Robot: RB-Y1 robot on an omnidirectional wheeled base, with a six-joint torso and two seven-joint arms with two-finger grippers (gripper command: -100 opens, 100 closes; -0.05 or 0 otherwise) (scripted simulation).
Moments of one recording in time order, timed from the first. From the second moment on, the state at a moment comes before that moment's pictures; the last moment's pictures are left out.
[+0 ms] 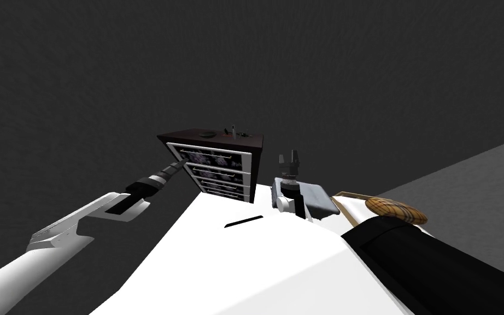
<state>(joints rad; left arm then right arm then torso) 0.05 1.05 -0.05 -1.63 -0.08 -0.25 0.14 0.45 0.04 0.03 -2.28 -0.05 -0.51 -0.06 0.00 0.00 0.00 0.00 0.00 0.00</state>
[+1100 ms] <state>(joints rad) -0.11 1.35 -0.17 -1.51 -0.02 -0.19 0.09 0.45 0.04 0.03 -2.28 -0.05 -0.51 -0.06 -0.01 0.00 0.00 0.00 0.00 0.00</state>
